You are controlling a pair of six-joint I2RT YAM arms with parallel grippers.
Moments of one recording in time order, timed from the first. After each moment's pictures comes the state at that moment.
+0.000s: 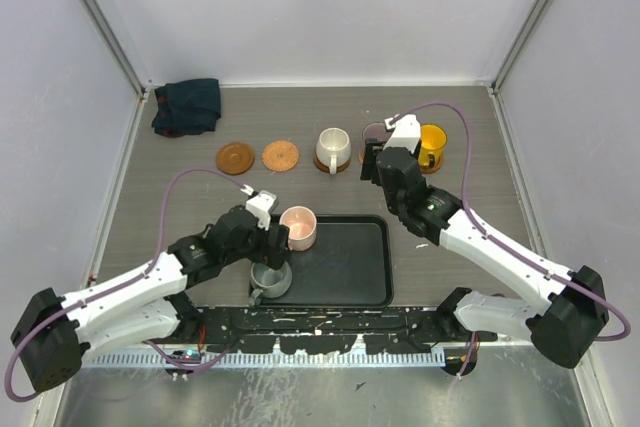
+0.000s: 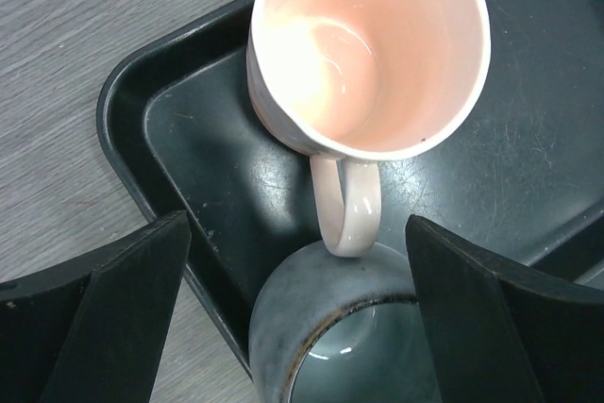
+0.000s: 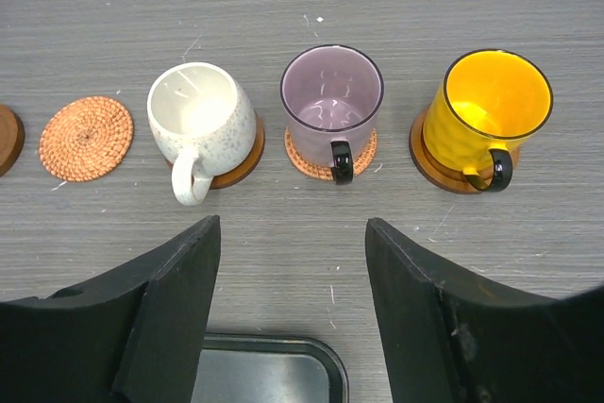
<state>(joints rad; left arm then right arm) -0.84 0.90 0.47 -0.26 -0.10 -0.35 0.72 1.12 0.90 -0.16 0.65 0.31</state>
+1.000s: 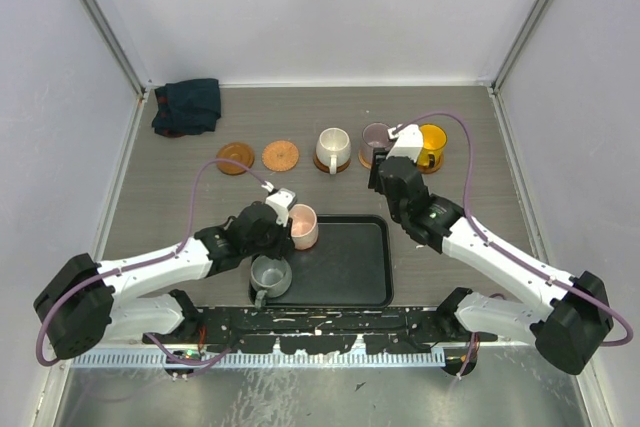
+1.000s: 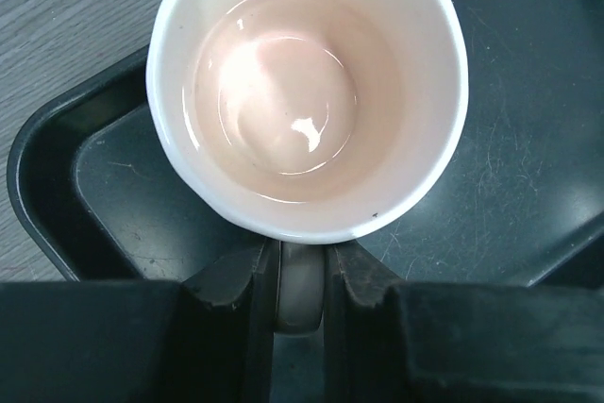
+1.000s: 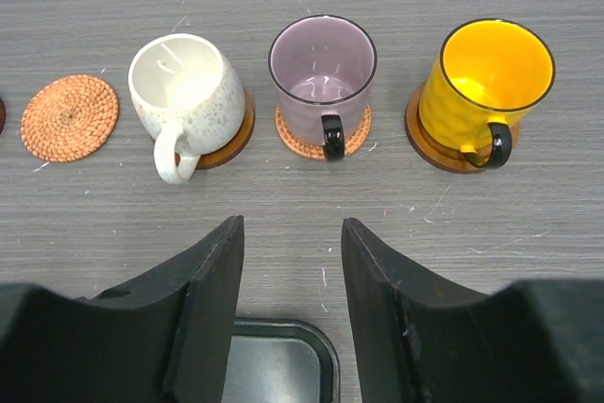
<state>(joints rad) -0.86 1.16 0.53 -0.11 -0.07 -0.38 0.72 1.08 0.82 -0.14 0.65 0.33</state>
